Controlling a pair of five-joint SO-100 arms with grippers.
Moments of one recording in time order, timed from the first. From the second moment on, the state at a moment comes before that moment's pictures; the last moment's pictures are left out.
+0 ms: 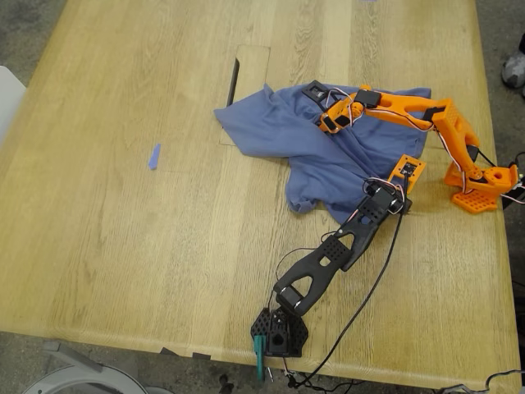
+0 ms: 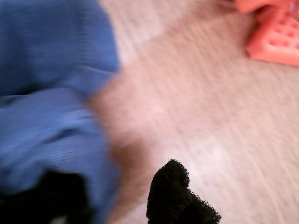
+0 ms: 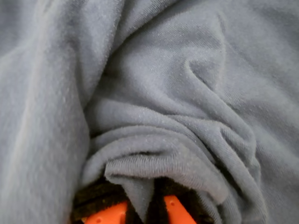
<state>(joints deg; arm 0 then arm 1) 43.0 11.3 -16.8 84.4 -103.2 17.4 55.7 54.1 51.2 -73.9</state>
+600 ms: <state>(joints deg) 43.5 13.4 -16.7 102.0 -104.7 16.4 61.3 62.3 49.5 -73.7</state>
